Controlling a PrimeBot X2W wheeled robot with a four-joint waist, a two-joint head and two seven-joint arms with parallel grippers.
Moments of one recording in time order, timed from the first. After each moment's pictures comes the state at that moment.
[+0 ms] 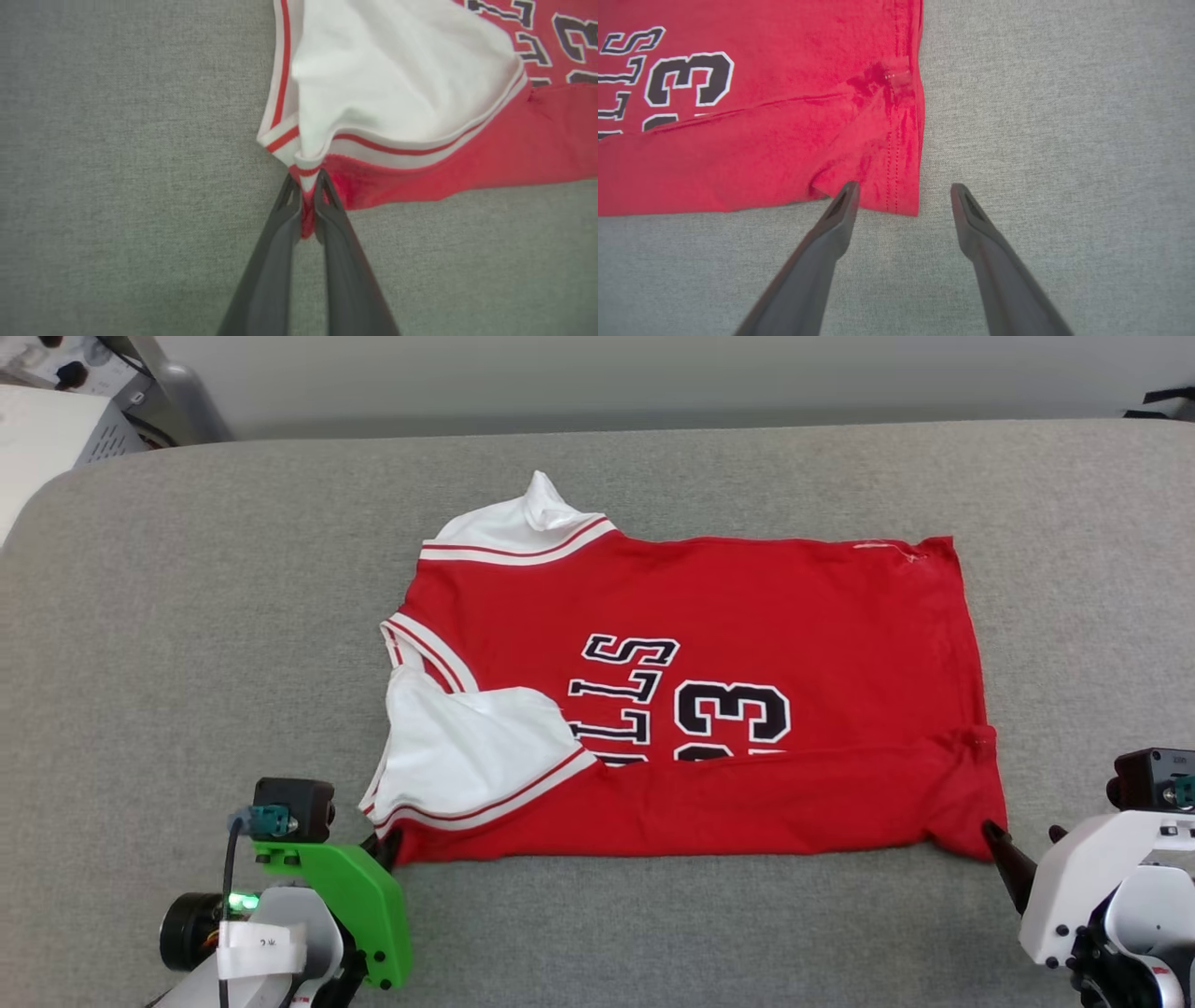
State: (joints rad) left arm -0.23 0.61 -0.67 0.08 -0.88 0.30 0.21; right arm -0.01 -0.08 -0.18 -0.14 0.26 0.13 0.74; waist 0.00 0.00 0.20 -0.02
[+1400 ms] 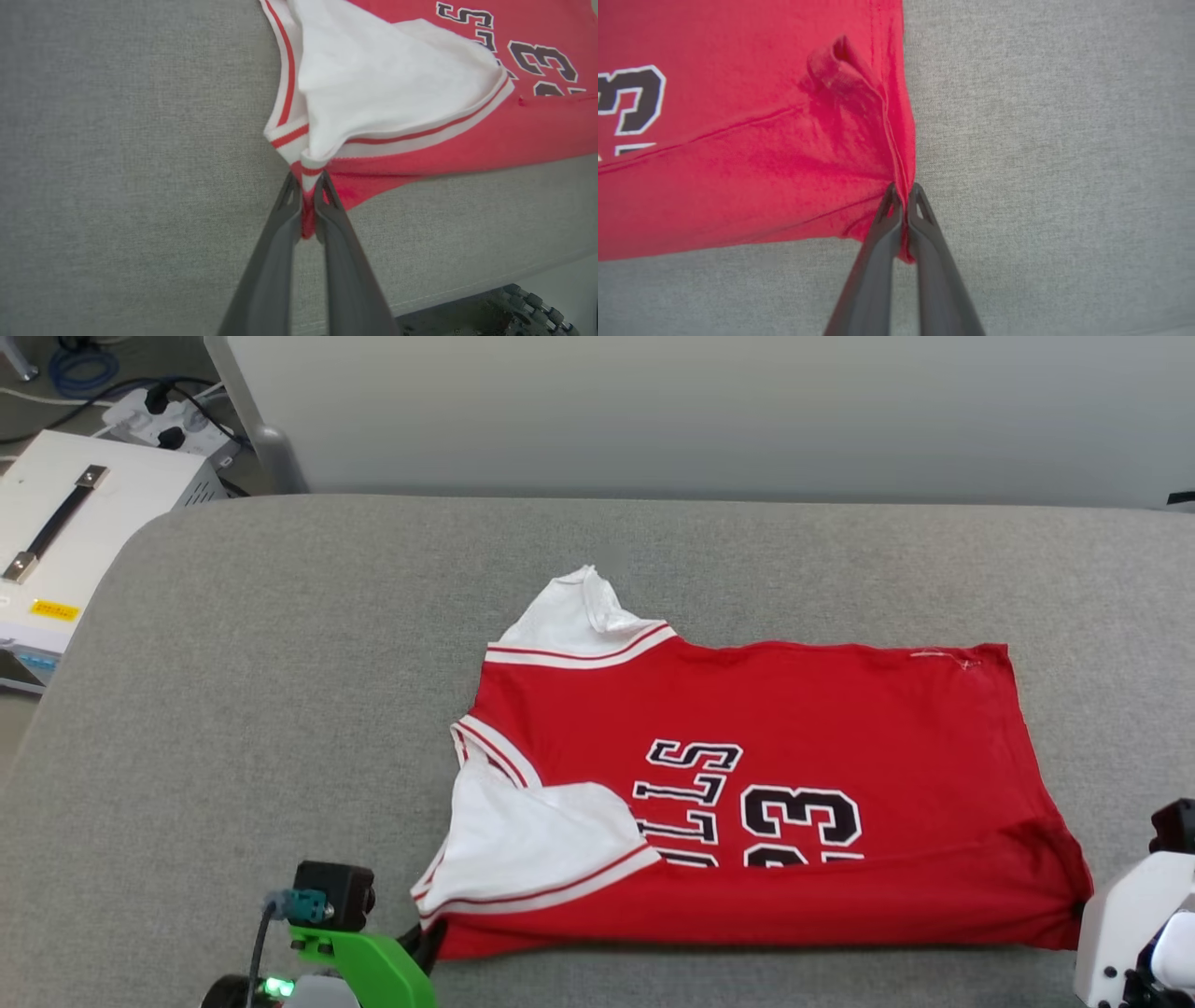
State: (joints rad) left arm -0.10 0.64 -0.72 -0.06 -0.91 0.32 0.20; right arm -0.01 -0.14 -0.26 0.03 0.20 0.13 0.77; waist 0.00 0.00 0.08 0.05
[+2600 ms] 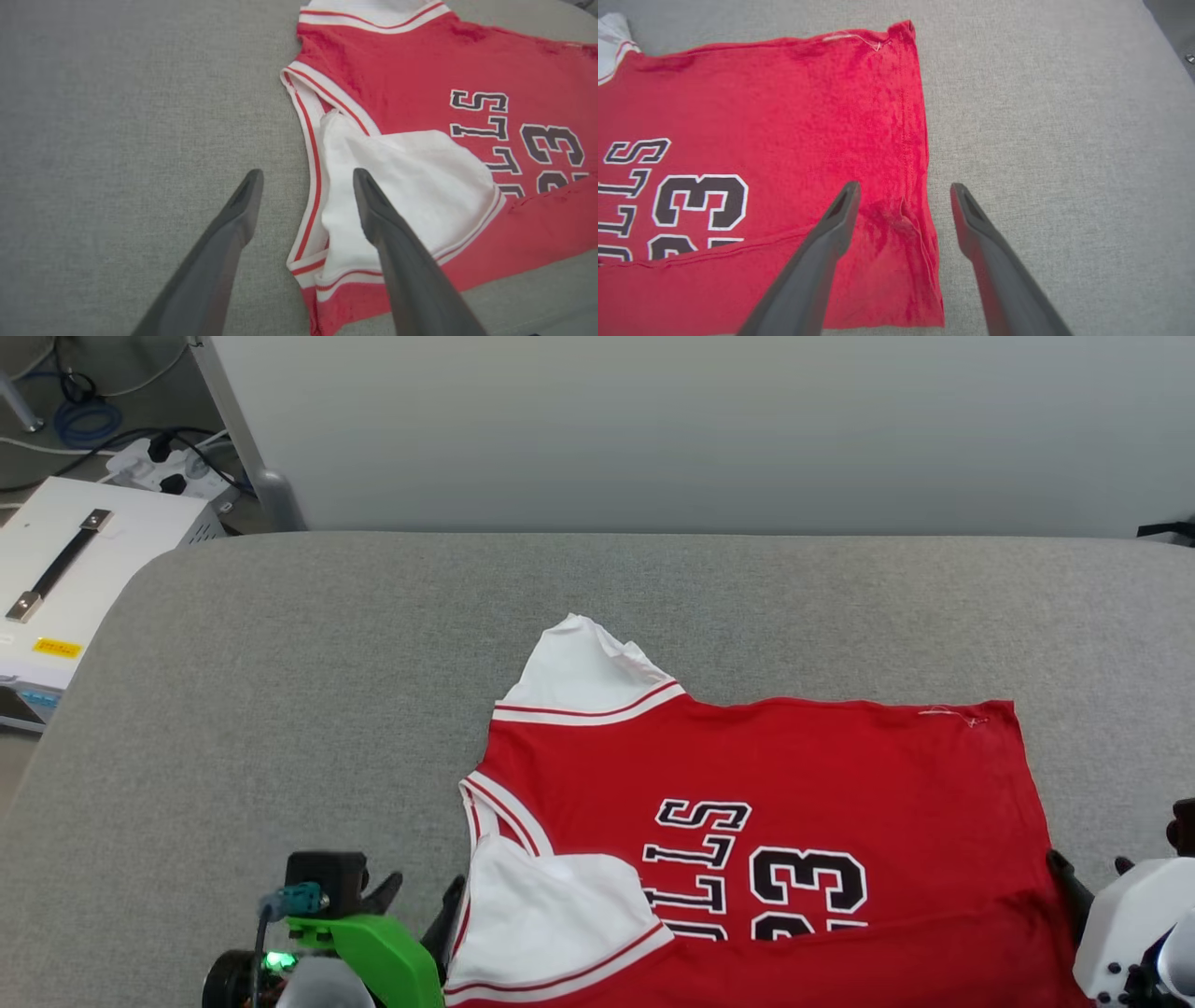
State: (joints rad) left arm -0.13 0.57 -0.72 0.06 -0.88 0.29 0.07; right arm 0.04 -0.17 -0.22 -0.01 0.25 0.13 0.58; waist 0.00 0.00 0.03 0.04
